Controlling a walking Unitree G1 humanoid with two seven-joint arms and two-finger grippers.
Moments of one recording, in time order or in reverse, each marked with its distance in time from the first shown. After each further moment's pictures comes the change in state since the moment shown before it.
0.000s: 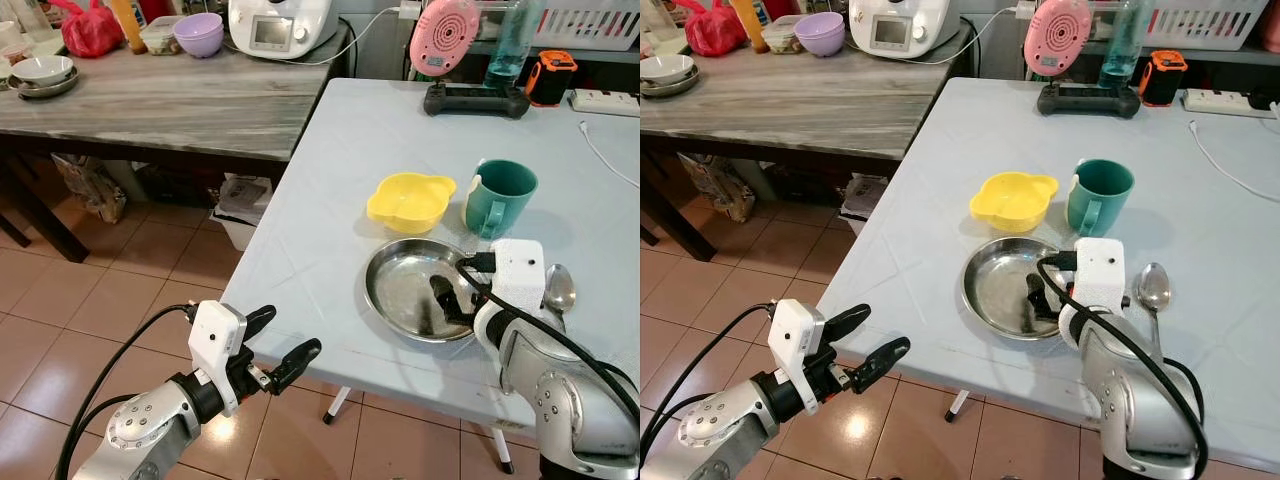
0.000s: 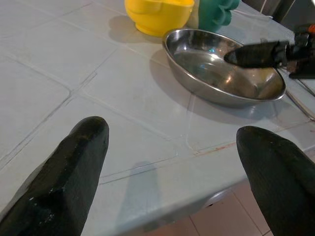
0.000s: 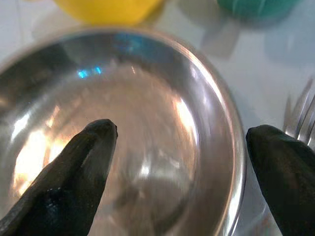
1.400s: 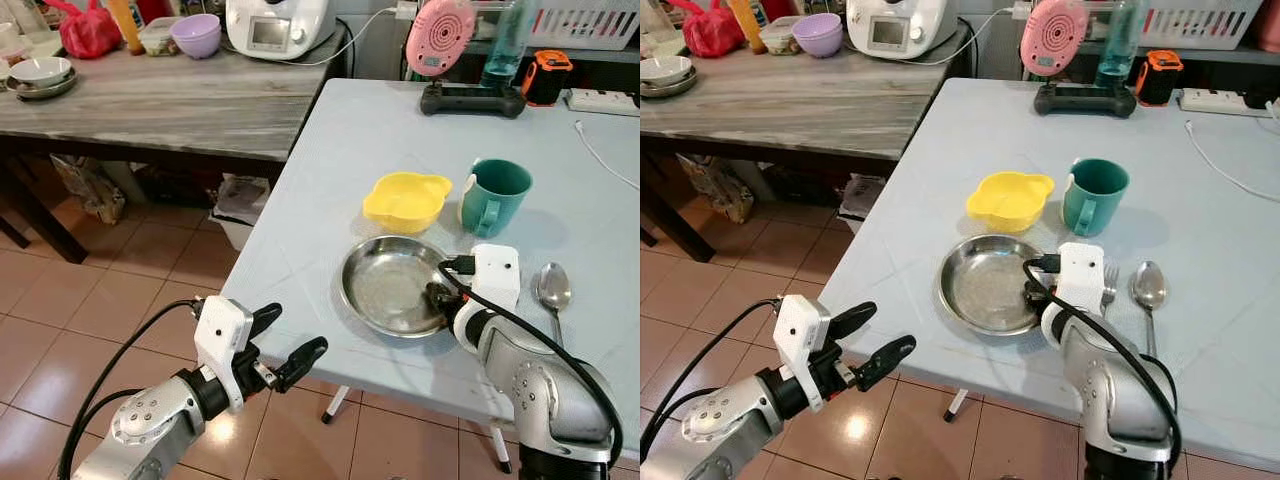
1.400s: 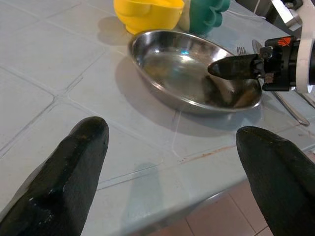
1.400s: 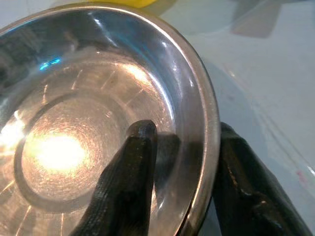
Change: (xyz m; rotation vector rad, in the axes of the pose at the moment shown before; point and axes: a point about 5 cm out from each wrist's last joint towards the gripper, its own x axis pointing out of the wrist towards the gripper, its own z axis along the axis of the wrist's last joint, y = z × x) left arm 0.004 -0.005 0.004 -0.011 0.011 -0.016; right arm 0.018 0.017 -0.007 0.036 0.031 0.072
